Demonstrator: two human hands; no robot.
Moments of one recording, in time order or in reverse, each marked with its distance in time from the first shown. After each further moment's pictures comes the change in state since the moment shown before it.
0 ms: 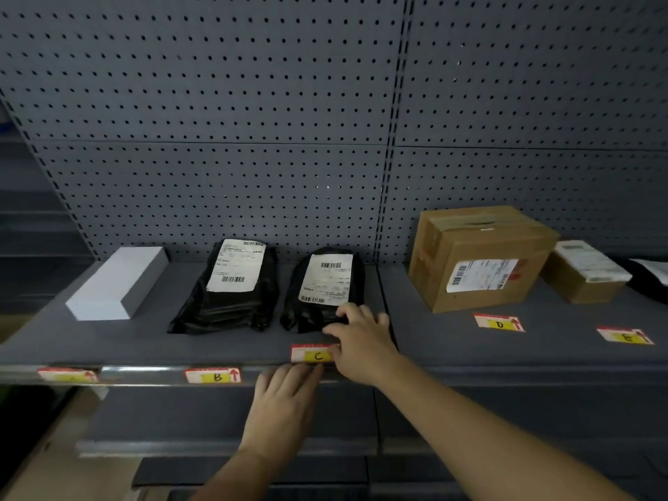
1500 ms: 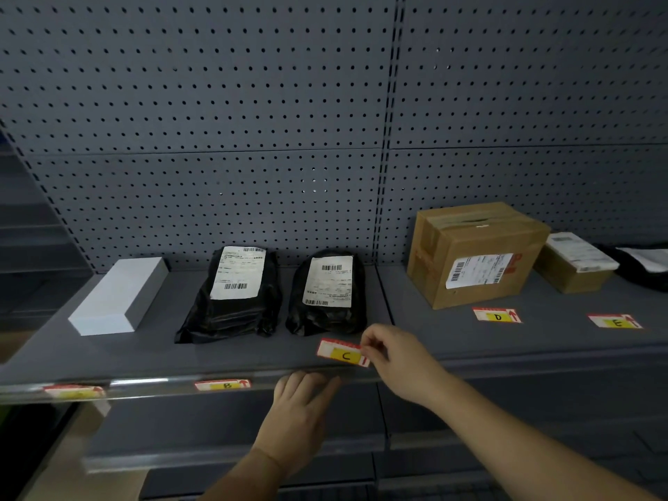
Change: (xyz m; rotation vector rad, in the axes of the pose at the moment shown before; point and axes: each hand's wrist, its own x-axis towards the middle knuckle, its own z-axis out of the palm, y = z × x) left_hand -0.005 -0.006 -0.002 -0.234 -0.070 0.123; right_hand -0.053 0.017 -0.020 0.504 0.064 0.099
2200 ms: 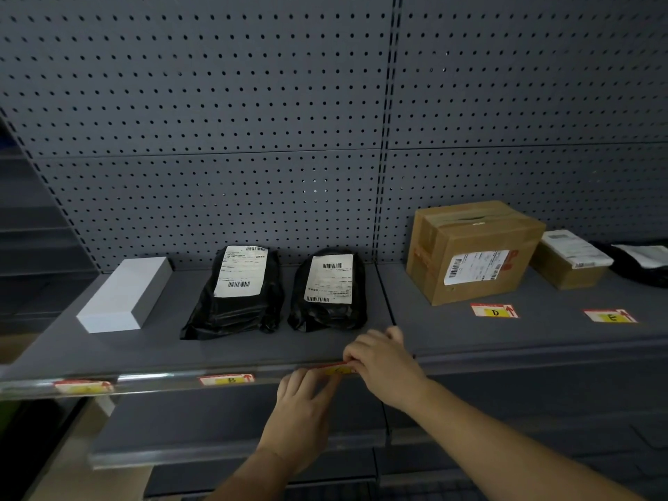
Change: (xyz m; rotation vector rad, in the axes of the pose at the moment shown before) left_hand -0.002 0.017 -0.011 0.018 -0.139 -0.105; right_hand 0.002 -0.001 0.033 -0.422 0.051 -0.284
